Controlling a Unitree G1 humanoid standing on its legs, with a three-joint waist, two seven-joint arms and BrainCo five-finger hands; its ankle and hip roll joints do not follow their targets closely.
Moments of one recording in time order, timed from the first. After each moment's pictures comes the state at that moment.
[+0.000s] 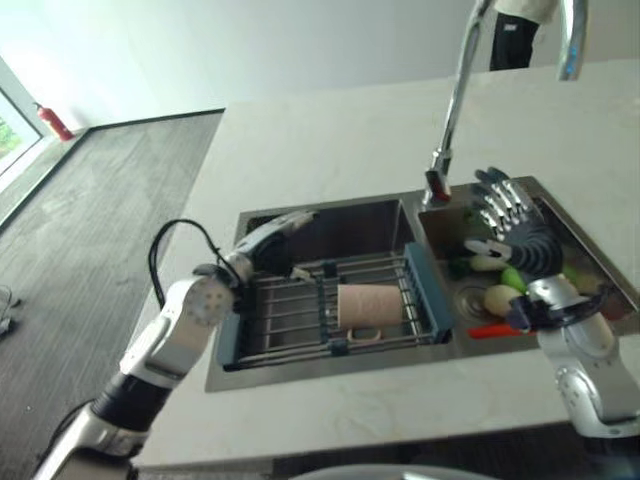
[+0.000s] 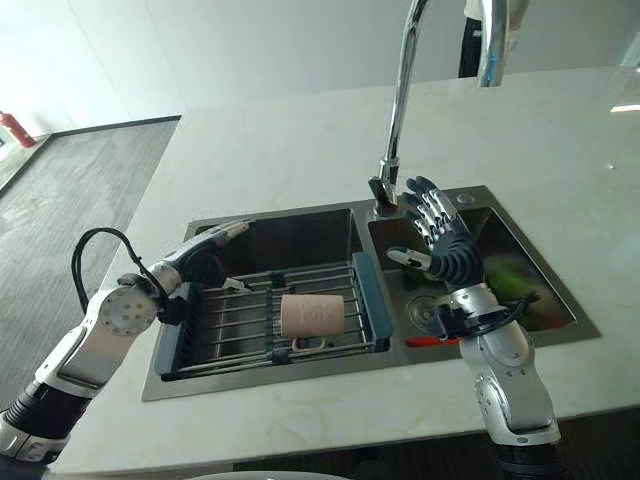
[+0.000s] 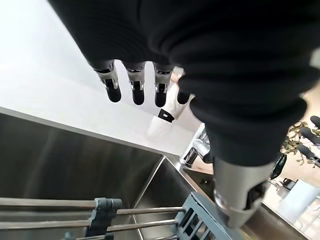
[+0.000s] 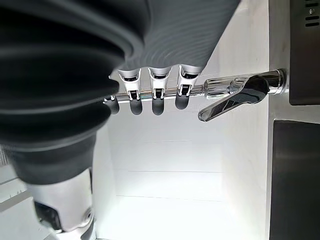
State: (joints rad) left arm -0.25 0.70 -0.27 -0.23 0.33 0.12 -0.30; right arm 0.00 -0.50 -0.05 -0.36 0.47 -0.05 0.14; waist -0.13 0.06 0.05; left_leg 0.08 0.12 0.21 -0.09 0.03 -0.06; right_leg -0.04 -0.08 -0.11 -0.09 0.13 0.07
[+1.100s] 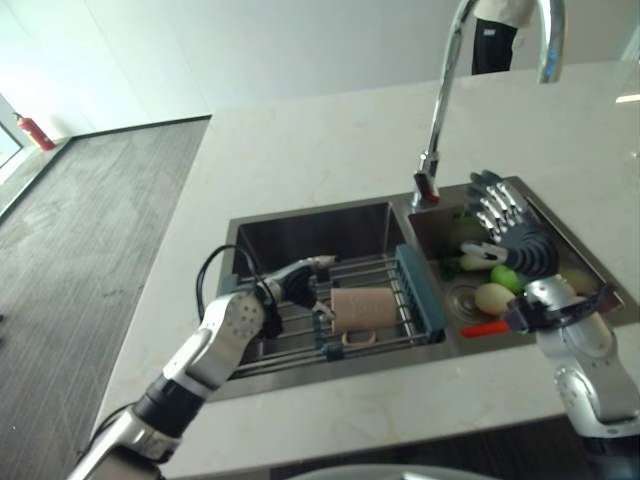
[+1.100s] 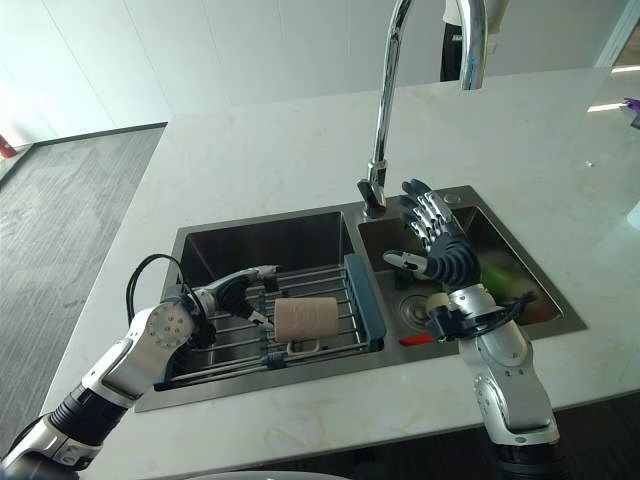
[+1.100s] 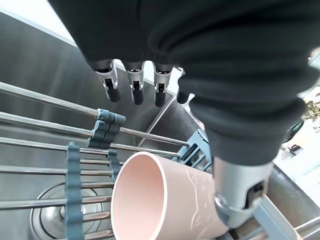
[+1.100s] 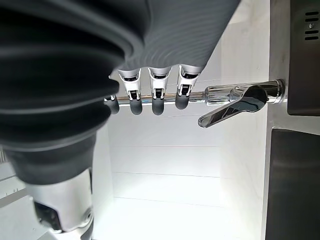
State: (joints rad) left arm -0.24 0.59 -0.40 -0.15 0.37 0.23 -0.42; right arm -0.01 -0.50 -0.05 -0.35 0.45 -0.05 0.16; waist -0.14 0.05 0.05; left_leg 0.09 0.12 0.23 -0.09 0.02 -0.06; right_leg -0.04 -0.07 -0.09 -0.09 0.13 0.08
